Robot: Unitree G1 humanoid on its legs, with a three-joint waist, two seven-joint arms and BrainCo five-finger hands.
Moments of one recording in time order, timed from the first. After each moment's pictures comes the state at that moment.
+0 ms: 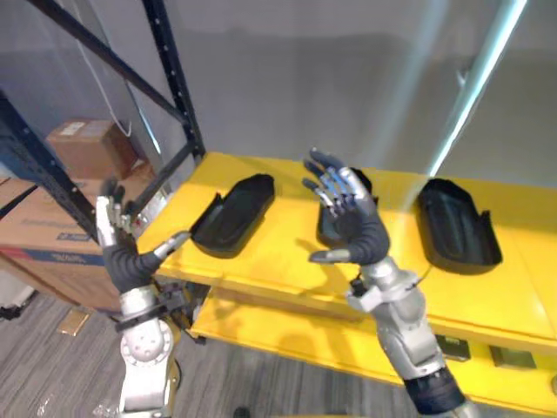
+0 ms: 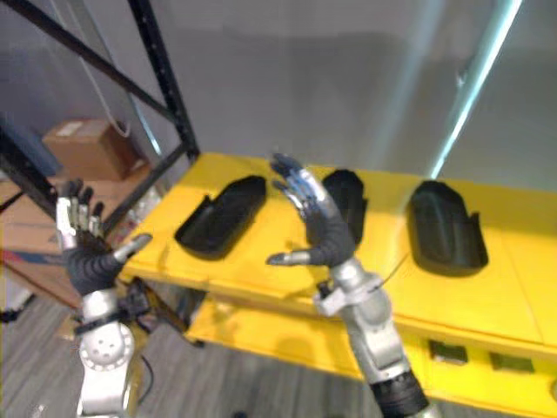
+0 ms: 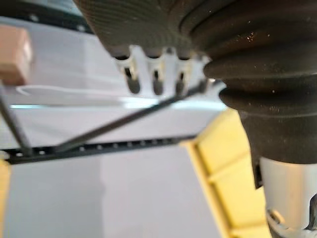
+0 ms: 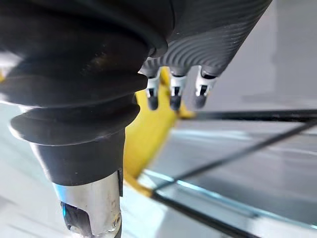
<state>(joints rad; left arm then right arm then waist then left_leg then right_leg) 0.17 0.10 0.09 -0.34 -0.01 -0.32 0.34 -0.18 -0.22 0.30 -0.16 0.27 -0.38 0.26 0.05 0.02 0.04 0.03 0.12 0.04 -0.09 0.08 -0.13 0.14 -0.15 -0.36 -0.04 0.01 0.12</state>
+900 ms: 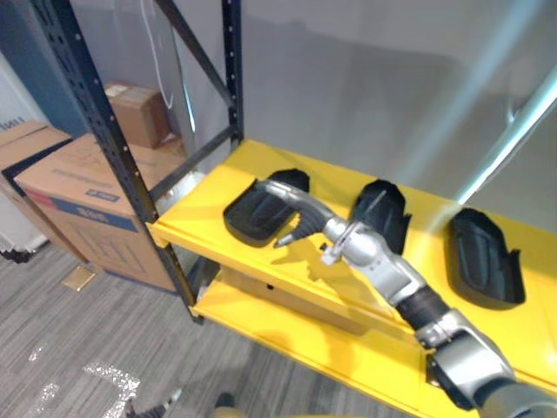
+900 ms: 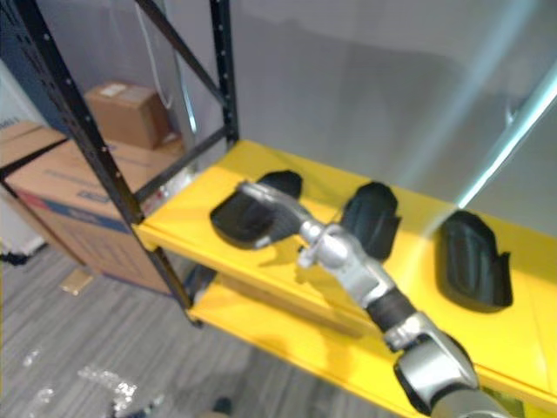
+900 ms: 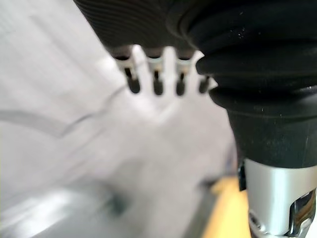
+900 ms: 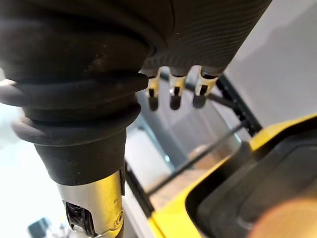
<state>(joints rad) 0.27 0.07 0.26 0.93 -0.06 0.02 0.26 -0.72 -0.36 0.58 0.38 -0.37 -0.32 0.16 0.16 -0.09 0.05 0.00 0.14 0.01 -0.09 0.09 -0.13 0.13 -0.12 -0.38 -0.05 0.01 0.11</state>
